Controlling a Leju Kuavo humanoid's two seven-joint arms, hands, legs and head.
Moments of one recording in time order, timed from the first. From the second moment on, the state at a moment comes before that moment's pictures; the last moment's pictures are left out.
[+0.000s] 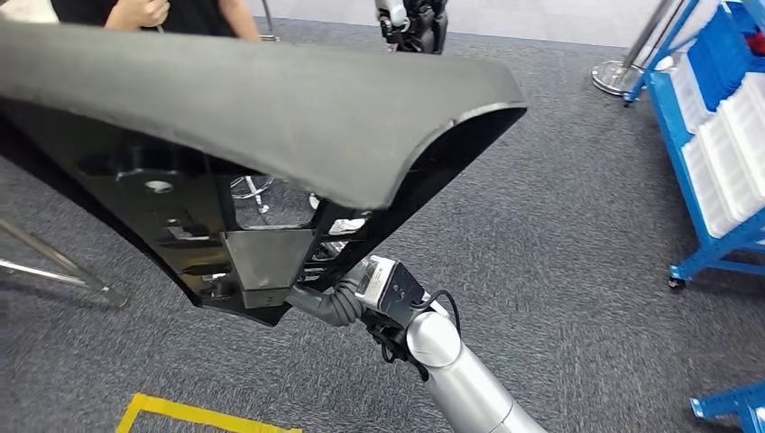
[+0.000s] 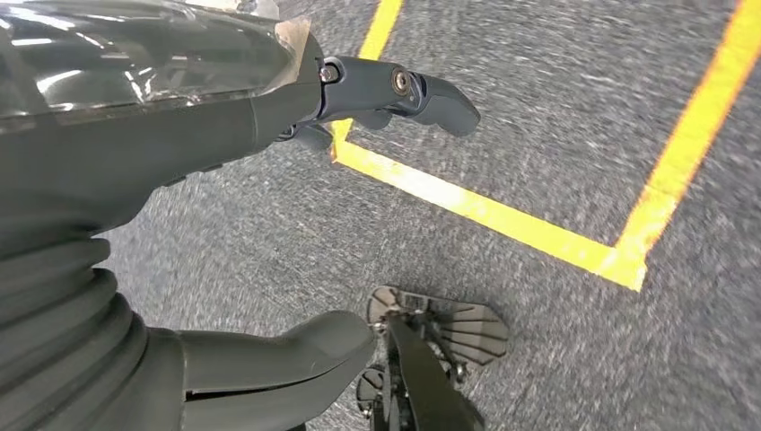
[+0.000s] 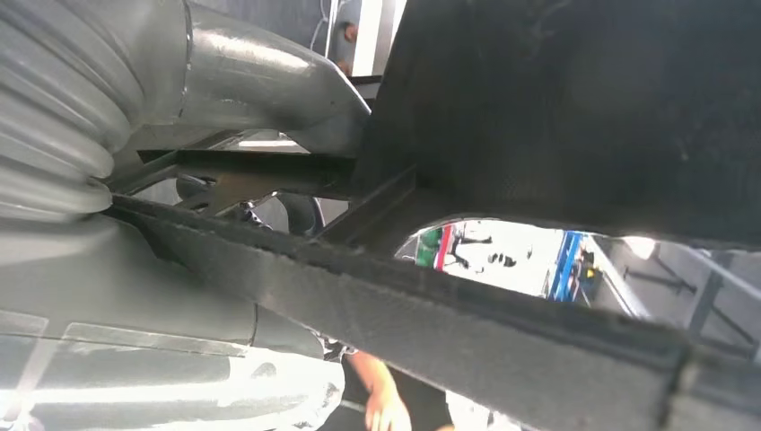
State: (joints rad) left arm -0.05 -0.06 0.17 -0.18 -0.20 0.26 -0.15; right arm -0.35 0.13 0.62 -1.15 -0.04 0.26 -0.42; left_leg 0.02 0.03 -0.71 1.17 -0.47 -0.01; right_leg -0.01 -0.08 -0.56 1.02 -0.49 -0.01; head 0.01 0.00
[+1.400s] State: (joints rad) left arm -0.06 -0.05 0.17 -0.18 -0.25 0.21 -0.18; right arm -0.32 0.11 0.61 -1.18 0.00 0.24 -0.44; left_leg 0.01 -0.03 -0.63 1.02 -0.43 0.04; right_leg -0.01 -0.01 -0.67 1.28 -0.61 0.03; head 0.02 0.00
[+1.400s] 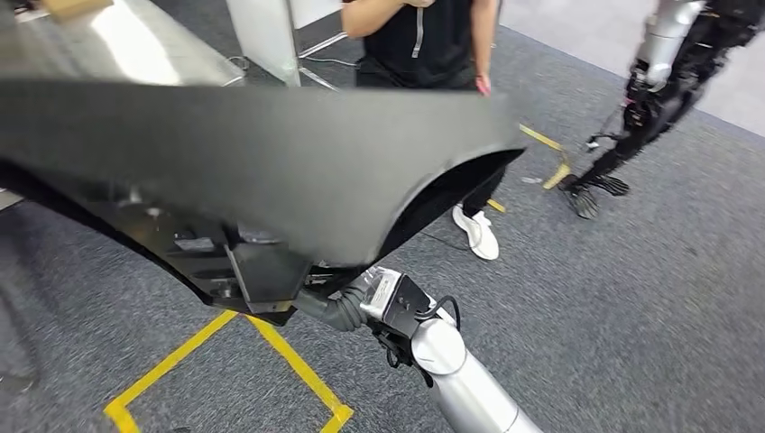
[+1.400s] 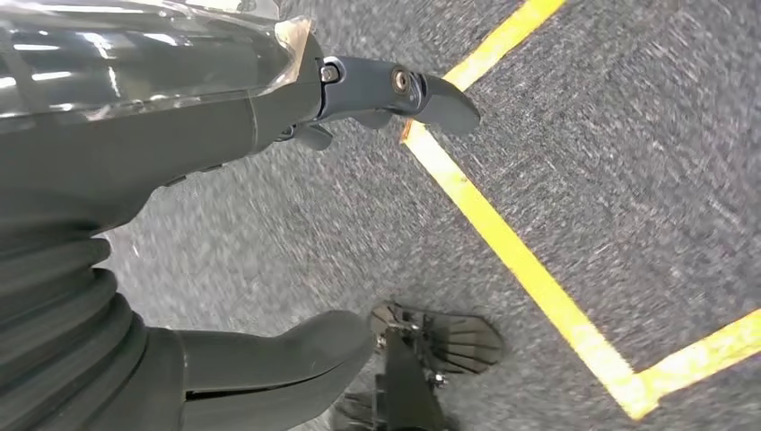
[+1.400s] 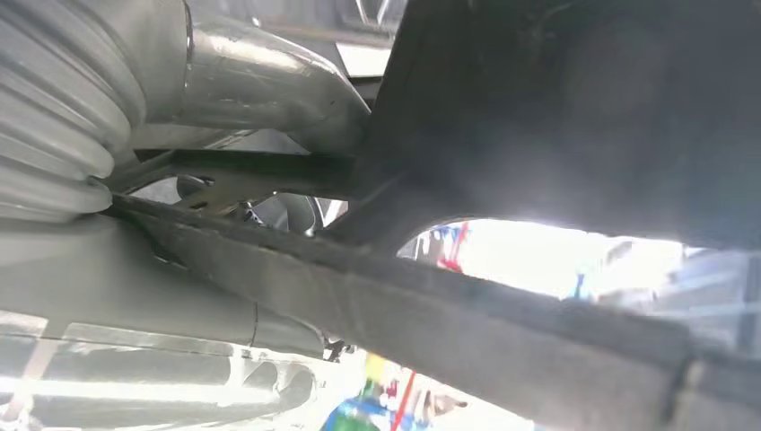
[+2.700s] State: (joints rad) left arm -0.06 -0.06 0.17 -0.18 -0.26 0.22 -0.17; right arm -0.34 0.11 0.62 -1.16 0.00 0.27 -0.45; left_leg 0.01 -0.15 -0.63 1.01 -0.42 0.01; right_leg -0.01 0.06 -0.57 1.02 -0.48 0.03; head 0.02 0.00
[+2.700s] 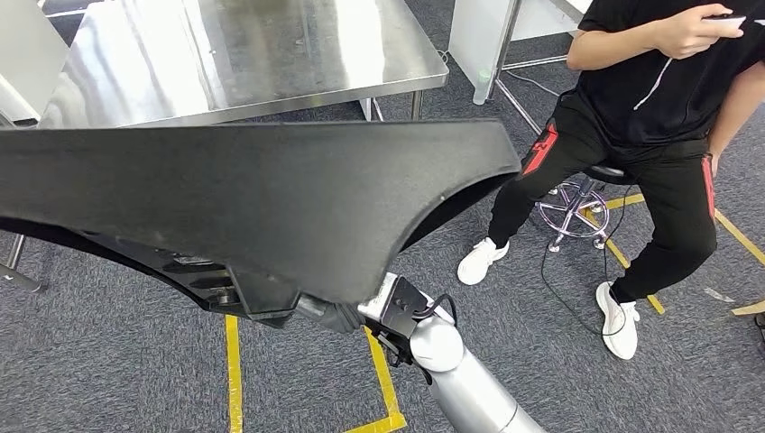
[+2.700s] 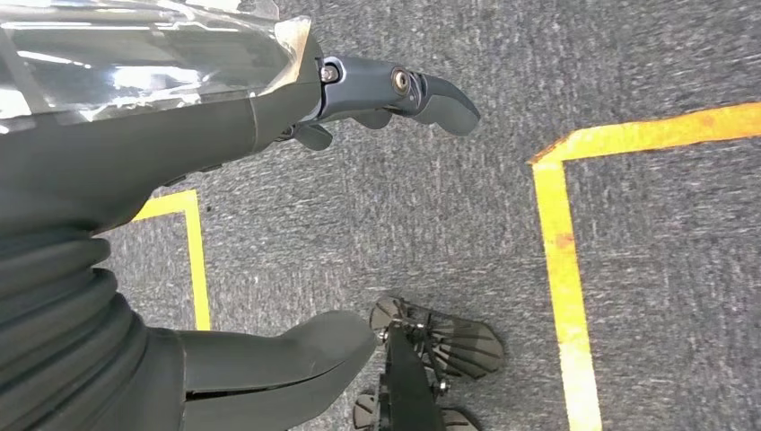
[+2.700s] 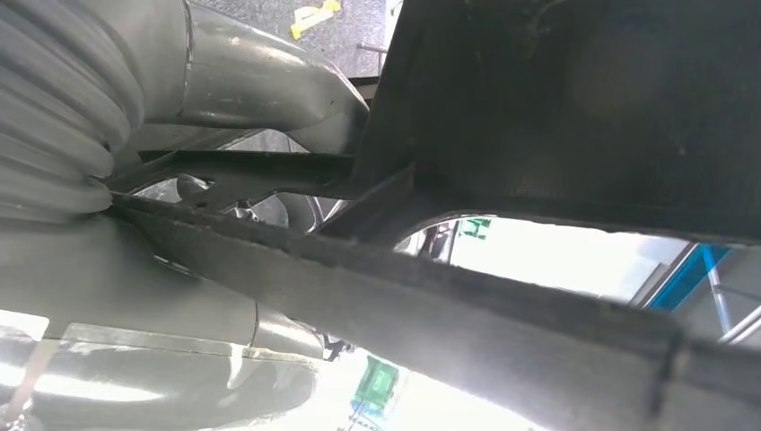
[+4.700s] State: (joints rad) left arm -0.07 -0.06 0.17 -0.18 -0.26 0.16 -0.19; right arm -0.32 0.11 0.57 -1.15 0.01 0.23 -0.44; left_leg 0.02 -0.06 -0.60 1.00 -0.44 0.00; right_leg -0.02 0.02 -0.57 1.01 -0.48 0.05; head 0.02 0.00
